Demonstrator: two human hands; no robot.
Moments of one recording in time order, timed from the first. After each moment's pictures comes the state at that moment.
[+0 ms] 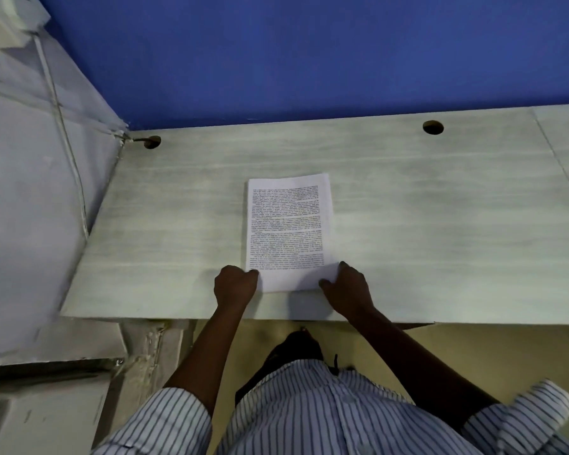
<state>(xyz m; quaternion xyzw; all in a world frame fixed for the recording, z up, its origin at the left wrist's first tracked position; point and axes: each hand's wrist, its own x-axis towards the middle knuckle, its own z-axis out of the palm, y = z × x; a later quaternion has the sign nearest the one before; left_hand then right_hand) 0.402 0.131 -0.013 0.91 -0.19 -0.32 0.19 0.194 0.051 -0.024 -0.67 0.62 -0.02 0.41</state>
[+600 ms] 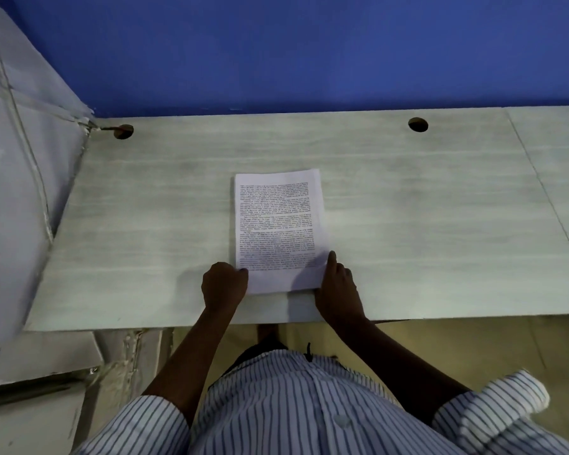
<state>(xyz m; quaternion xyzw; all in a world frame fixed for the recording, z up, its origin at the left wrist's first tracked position) 0.416 0.125 -0.017 0.90 -0.27 -0.29 0.16 0.201 0.069 -0.031 -0.75 0.58 0.00 0.31</state>
